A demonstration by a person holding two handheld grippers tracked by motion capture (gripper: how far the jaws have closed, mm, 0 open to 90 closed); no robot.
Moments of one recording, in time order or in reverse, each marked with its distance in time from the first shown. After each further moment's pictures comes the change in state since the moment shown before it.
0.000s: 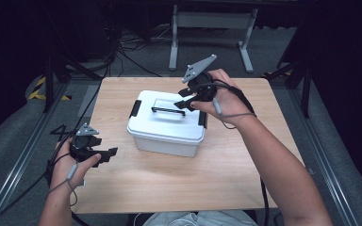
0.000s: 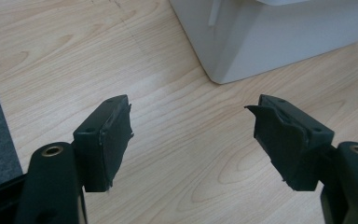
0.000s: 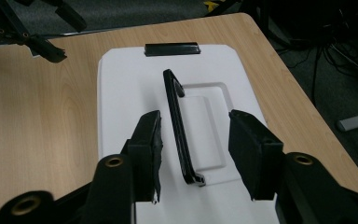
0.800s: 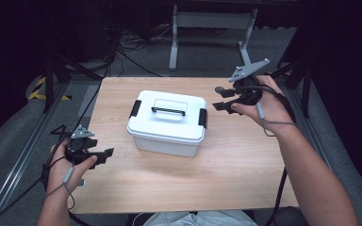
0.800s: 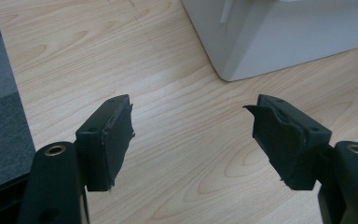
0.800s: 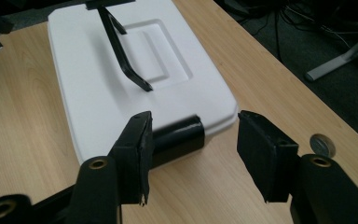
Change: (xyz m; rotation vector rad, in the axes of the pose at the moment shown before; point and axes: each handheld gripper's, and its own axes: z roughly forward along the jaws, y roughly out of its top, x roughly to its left) left arm 0.001 -0.008 -0.007 -0.017 0.034 -0.026; right arm -0.021 -0.079 -0.070 0.006 -0.122 0.211
